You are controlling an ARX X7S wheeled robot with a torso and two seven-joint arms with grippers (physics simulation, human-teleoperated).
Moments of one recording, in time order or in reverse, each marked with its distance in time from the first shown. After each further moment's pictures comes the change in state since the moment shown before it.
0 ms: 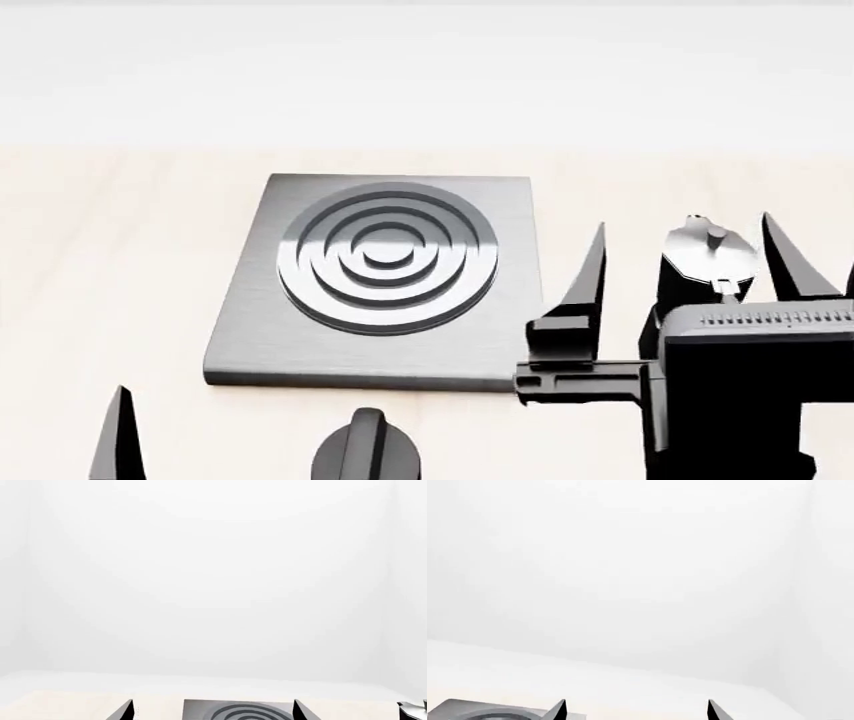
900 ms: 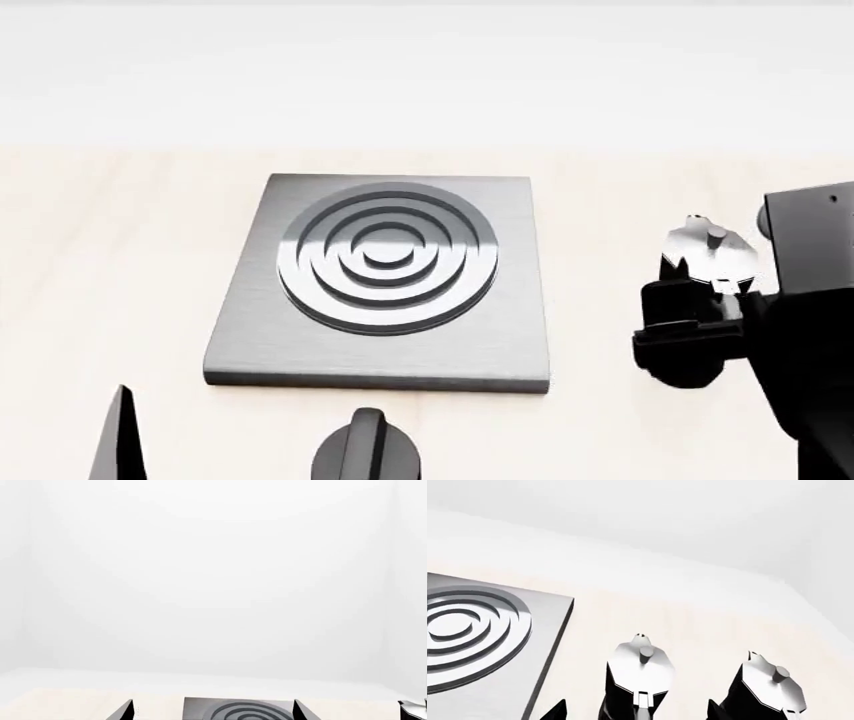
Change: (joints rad) left arm -0.008 -0.012 0.007 -0.009 -0.015 0.003 -0.014; right arm 0.352 0.159 0.026 0.508 0.182 0.333 -0.265
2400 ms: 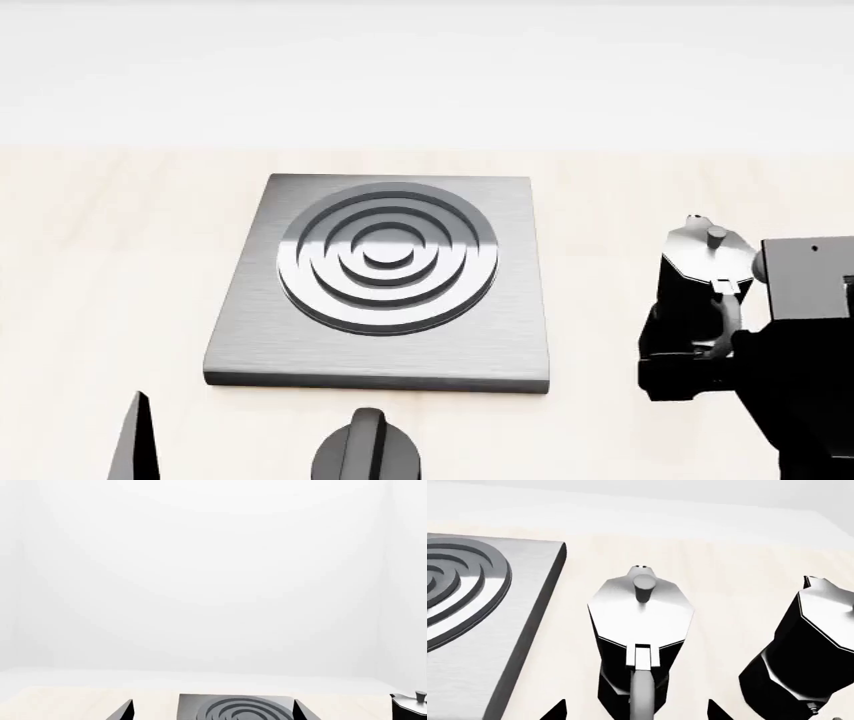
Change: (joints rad) left arm -0.010 -0.014 0.039 -0.009 0.005 0.004 -0.016; right arm 0.061 -0.066 -0.096 0.558 -0.076 -0.299 -0.151
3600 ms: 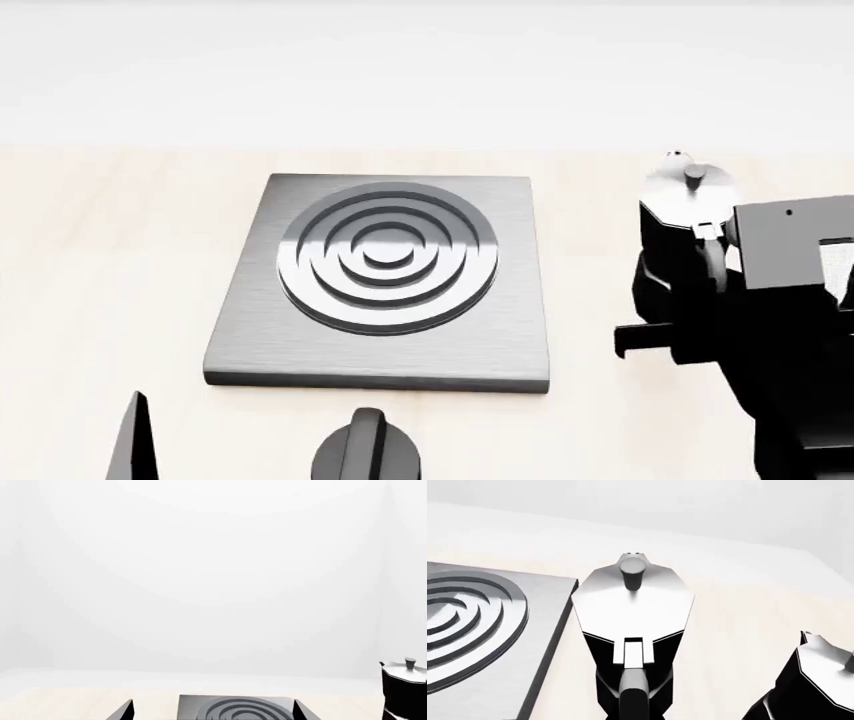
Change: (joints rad) left arm -0.003 -0.015 0.009 -0.002 -0.006 0.012 -0.014; right arm 0.020 -0.019 -0.032 -0.085 -0.010 -0.026 0.048
